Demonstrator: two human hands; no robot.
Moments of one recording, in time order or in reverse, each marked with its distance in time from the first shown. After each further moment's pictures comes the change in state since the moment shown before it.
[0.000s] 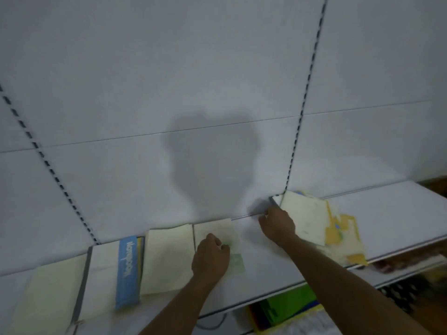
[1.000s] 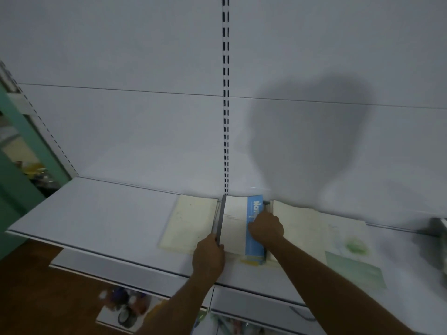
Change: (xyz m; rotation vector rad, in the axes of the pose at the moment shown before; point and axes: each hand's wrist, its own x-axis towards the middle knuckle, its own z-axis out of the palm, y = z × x) left_hand -0.030 -0.271 -0.156 0.047 0.298 -0.278; right_hand -0.127 -0.291 0.195 -0.024 -0.416 -0.303
